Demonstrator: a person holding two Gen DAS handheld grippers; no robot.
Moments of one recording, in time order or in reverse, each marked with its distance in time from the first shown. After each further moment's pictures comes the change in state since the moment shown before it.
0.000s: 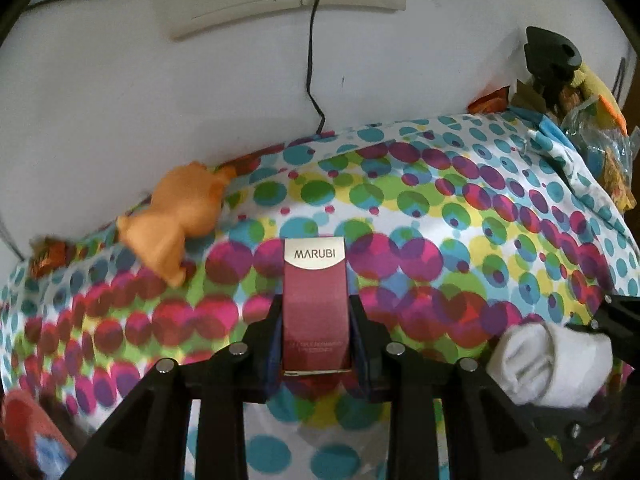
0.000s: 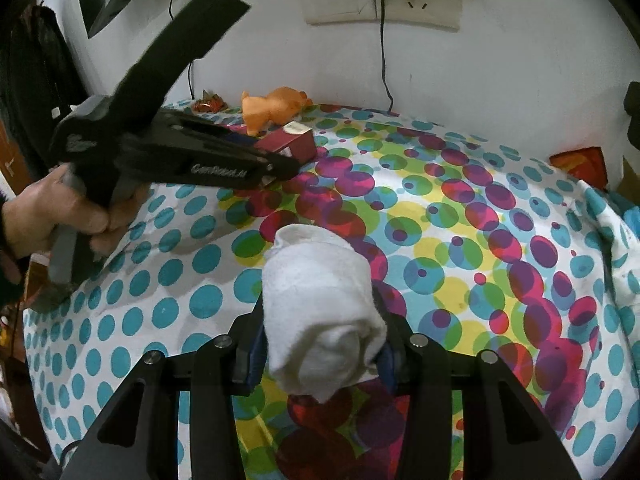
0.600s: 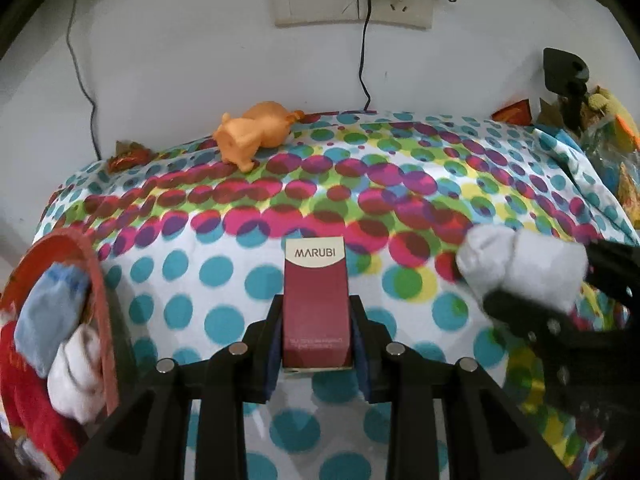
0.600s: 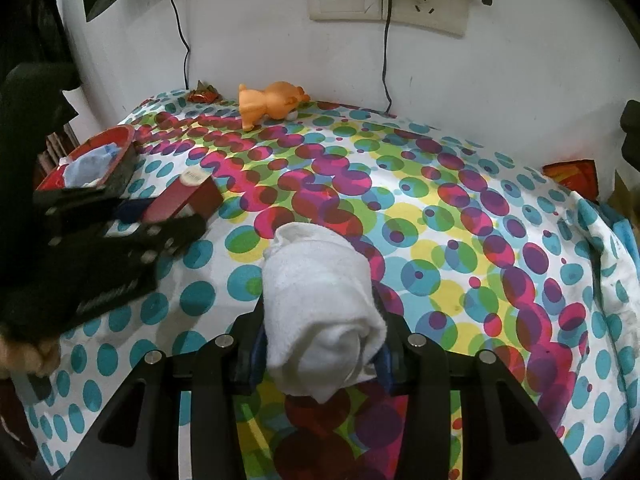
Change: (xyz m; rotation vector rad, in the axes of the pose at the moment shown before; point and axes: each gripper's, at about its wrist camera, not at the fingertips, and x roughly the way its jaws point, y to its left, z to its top) left arm -0.051 -0.021 -0.080 -0.202 -0.075 0.174; right arm 0.001 0.009 0.000 -0.043 0.011 -0.071
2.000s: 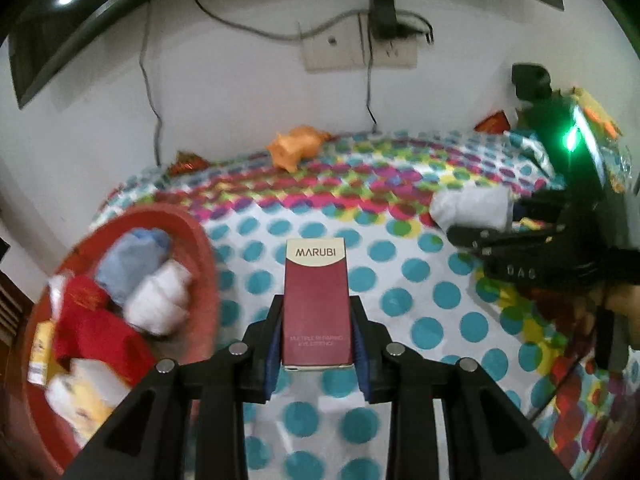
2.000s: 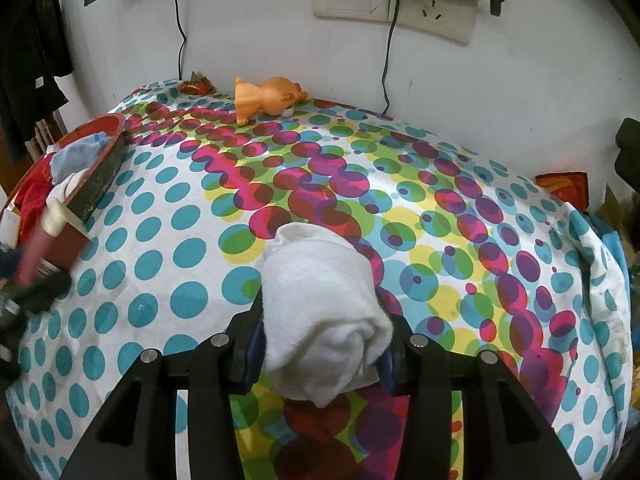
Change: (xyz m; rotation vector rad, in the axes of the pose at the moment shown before) left arm -0.098 0.020 -0.056 0.019 -0.127 0.071; right arm 0.004 0.005 0.002 -0.030 0.008 -0.056
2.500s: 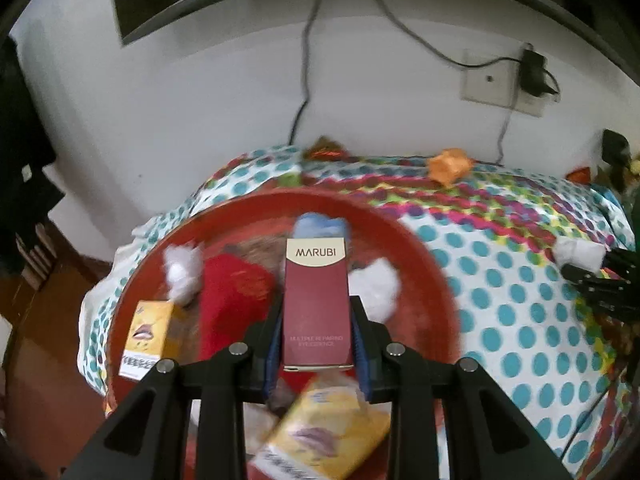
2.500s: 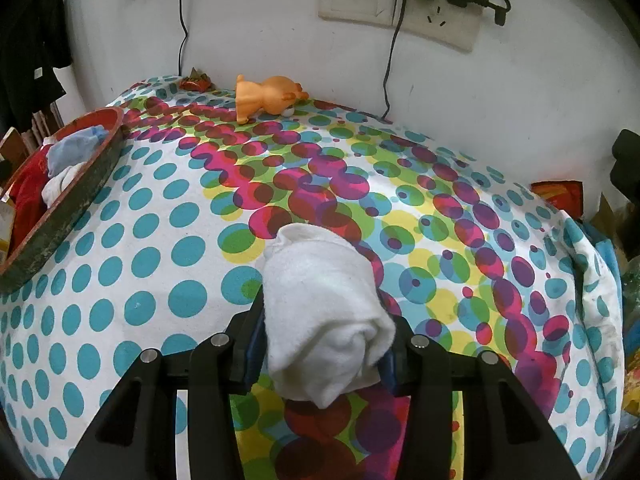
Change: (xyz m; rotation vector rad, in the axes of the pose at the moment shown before) left arm -0.027 0.154 -0.011 -0.192 0.047 0.156; right arm 0.000 0.007 0.001 -0.028 -0.003 -0.038
